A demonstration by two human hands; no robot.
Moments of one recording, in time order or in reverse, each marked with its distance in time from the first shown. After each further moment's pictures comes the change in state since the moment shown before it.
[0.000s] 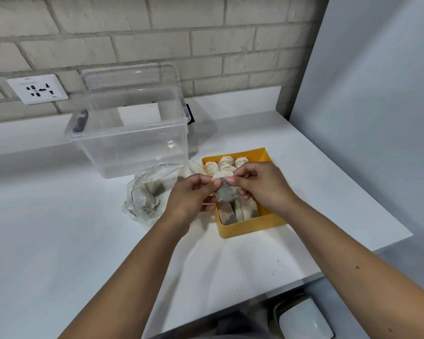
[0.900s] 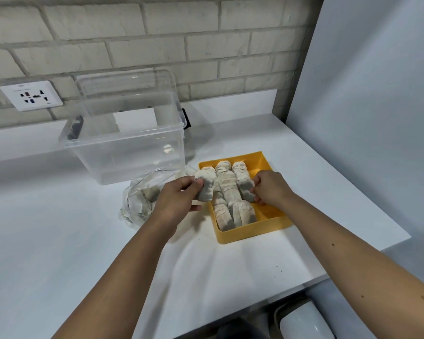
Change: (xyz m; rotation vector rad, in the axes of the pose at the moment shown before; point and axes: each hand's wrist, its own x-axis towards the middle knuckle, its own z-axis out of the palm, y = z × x) left_hand 0.010 0.003 -0.016 0.118 0.049 0.051; right_hand 0.049 0.054 -0.020 -0.571 0.015 0.222
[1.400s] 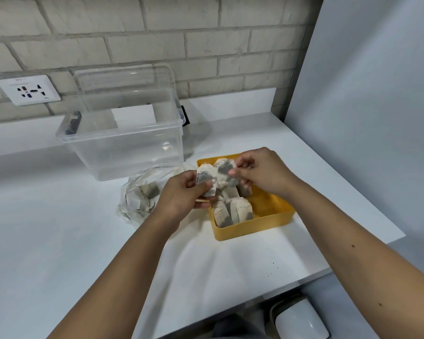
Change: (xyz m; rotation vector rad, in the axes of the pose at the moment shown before) left_hand -0.006 0.010 0.010 -0.085 -0.099 -0.007; right_hand -0.038 -0.050 -0.039 0.334 -0.031 -0.283
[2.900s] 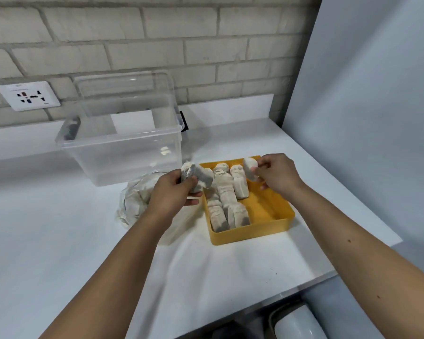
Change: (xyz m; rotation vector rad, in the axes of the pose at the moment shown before) left_hand 0.013 0.006 -0.012 0.110 0.147 0.018; right_hand 0.013 0.029 -0.018 -0.063 0.251 0.205
